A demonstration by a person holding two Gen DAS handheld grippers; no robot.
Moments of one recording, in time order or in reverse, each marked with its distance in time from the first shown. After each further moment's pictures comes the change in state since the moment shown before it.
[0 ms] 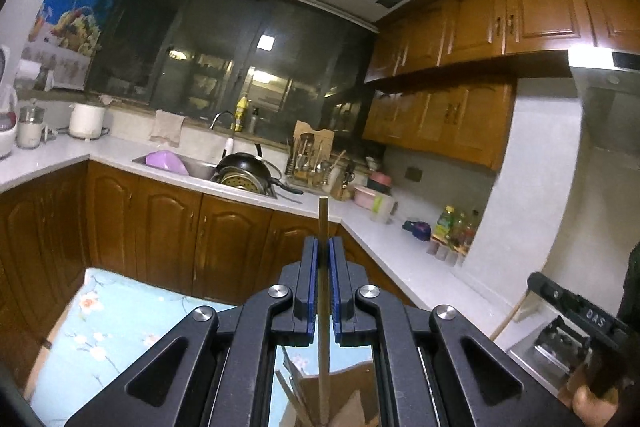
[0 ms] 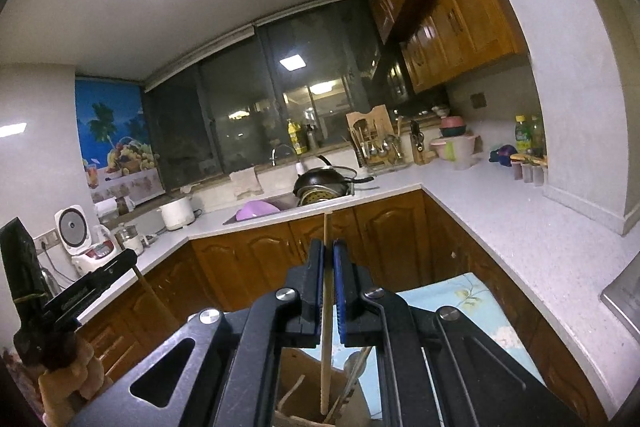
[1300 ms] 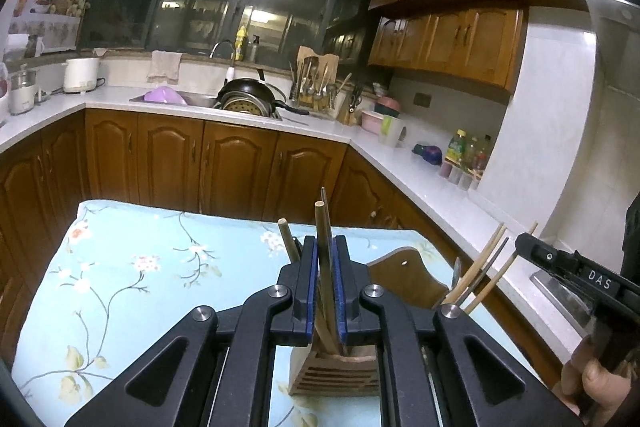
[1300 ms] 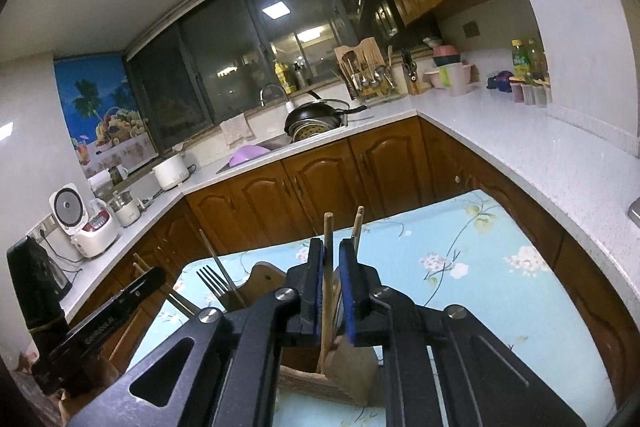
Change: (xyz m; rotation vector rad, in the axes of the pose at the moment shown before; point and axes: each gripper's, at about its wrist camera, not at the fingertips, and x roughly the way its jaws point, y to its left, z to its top) left arm 0.043 0.005 -0.037 0.035 0.238 0.022; right arm 0.038 -0.021 -0.072 0.086 0.189 -0.001
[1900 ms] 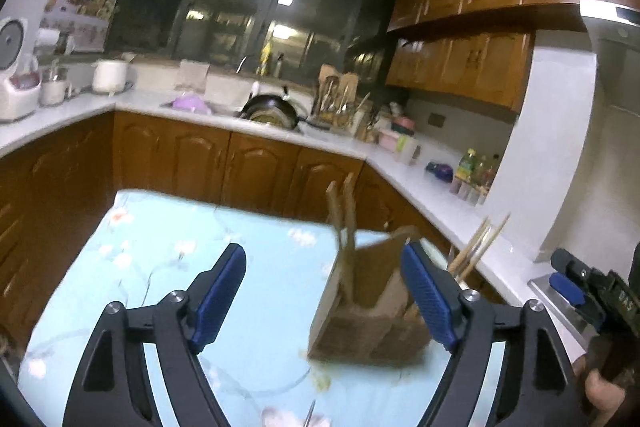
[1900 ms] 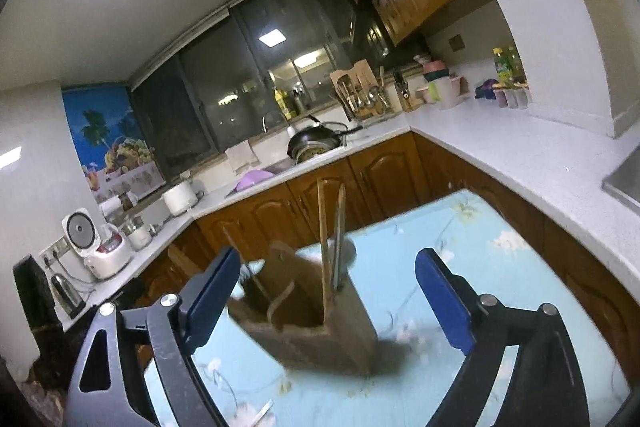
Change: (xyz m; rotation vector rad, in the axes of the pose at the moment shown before) left arm -0.082 0.015 -0.050 -0.048 -0.054 0.059; right arm -0.074 -0.007 -0.051 0.045 -0.072 0.005
